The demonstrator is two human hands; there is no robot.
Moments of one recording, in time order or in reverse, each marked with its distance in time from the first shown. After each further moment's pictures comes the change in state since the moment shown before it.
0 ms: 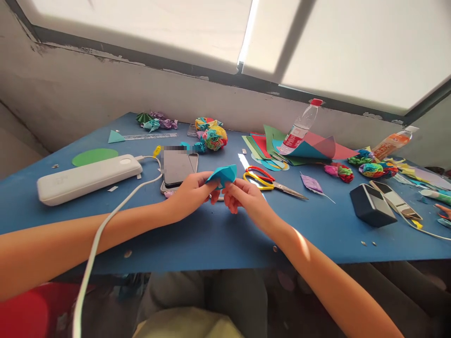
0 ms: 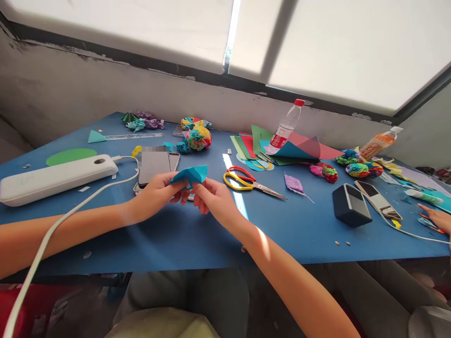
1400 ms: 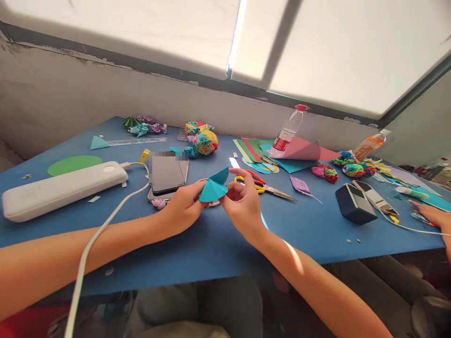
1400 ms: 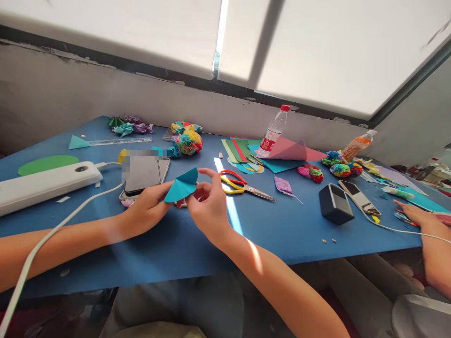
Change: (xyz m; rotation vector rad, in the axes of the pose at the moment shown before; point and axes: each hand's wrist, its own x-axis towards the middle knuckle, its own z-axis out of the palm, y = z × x) left_hand -0.002 -0.005 0.004 0.313 0.004 0.199; right_hand -0.002 0.003 0.014 -0.064 0.409 -0.270
